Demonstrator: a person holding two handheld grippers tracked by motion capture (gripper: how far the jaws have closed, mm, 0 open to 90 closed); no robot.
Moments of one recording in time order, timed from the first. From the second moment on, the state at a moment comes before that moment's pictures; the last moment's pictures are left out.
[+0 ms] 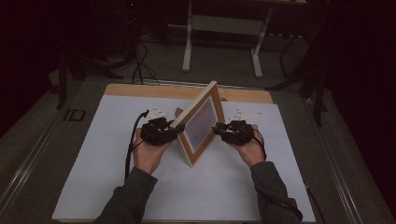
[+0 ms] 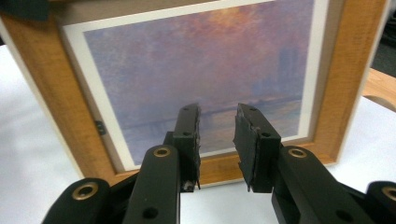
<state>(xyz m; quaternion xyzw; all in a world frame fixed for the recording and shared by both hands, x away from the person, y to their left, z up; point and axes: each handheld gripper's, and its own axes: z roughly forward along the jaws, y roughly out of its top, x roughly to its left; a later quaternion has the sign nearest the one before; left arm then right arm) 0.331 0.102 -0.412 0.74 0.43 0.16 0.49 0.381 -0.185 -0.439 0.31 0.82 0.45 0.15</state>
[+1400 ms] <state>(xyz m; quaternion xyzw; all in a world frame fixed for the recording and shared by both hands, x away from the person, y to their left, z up) 0.378 0.146 -0.407 0.81 0.30 0.04 0.51 0.402 -0.221 -0.414 0.34 0.80 0.45 0.19</state>
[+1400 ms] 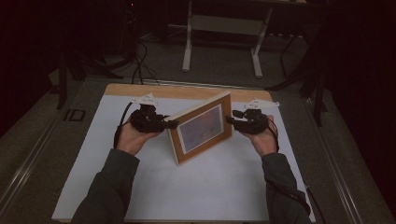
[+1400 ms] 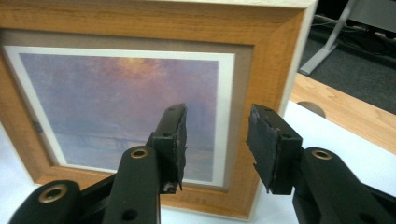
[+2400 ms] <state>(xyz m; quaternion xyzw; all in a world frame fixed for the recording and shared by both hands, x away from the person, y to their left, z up) 0.375 0.140 -0.410 0.80 0.31 0.06 0.52 0.430 -0.226 -0.412 0.34 0.80 0.46 0.20</state>
